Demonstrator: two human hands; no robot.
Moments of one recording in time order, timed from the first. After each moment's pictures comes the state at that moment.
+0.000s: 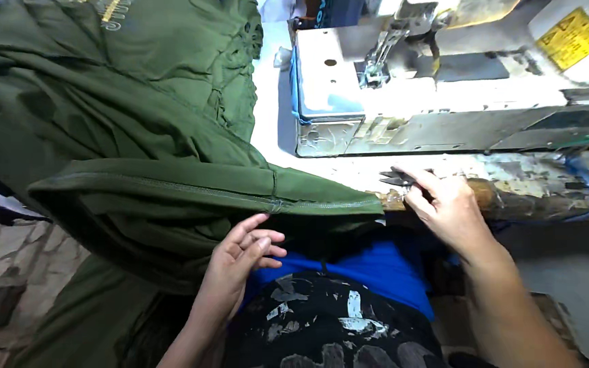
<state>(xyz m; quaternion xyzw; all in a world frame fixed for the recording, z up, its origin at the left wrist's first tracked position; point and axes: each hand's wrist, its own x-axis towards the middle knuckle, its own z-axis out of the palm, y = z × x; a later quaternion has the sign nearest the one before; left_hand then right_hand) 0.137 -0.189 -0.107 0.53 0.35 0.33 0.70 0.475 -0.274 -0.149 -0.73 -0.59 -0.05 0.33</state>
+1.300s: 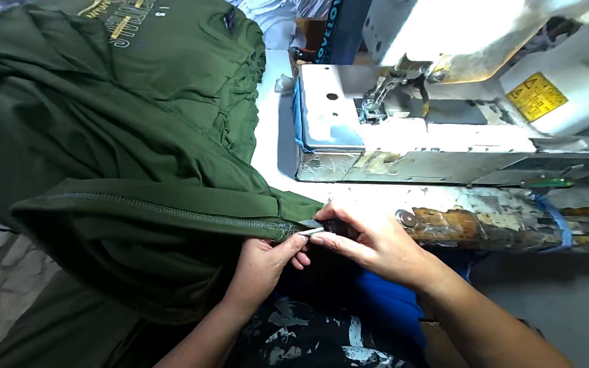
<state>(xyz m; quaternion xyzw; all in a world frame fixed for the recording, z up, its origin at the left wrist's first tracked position) 0.197 -0.166 -0.100 0.53 0.29 0.39 0.69 0.394 -0.220 -0.090 -0.54 -0.73 0.13 0.39</state>
